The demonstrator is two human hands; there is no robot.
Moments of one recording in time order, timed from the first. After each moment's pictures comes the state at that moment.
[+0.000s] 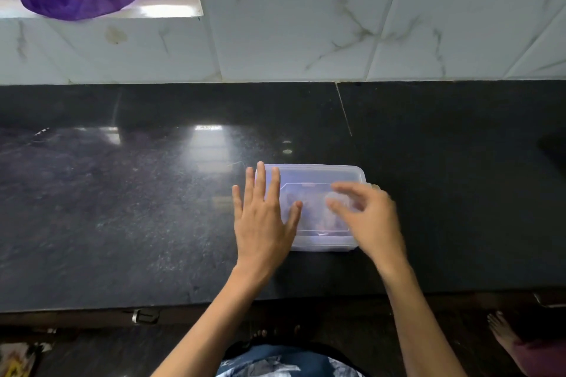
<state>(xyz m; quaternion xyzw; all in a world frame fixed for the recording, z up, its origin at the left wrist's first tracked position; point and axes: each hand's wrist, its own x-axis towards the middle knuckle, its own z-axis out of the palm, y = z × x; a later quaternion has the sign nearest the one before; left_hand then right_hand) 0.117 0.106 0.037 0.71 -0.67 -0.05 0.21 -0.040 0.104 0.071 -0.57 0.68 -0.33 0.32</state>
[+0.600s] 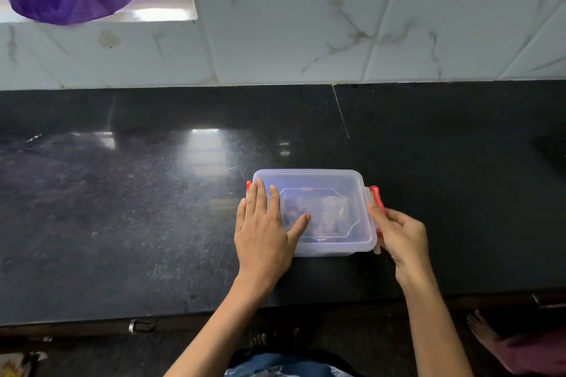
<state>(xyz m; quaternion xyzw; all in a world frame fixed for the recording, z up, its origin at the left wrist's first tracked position) 0.115 0.109 0.042 0.72 -0.67 -0.10 0.12 -0.074 0.102 0.048 -0.26 0.74 -0.42 0.45</state>
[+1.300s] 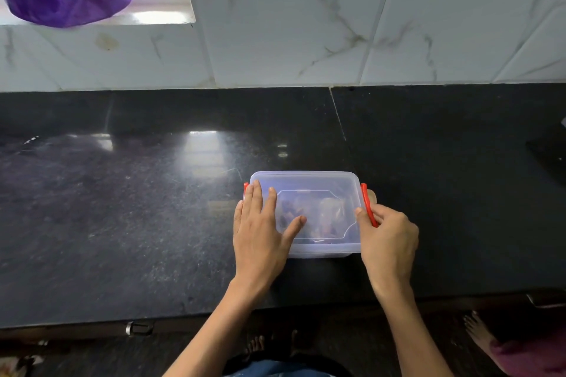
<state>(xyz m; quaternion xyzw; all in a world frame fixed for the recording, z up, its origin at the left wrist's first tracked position) 0.115 0.109 0.040 0.69 -0.66 -0.15 0.24 -0.053 0.108 0.048 -0.48 0.80 -0.33 0.16</state>
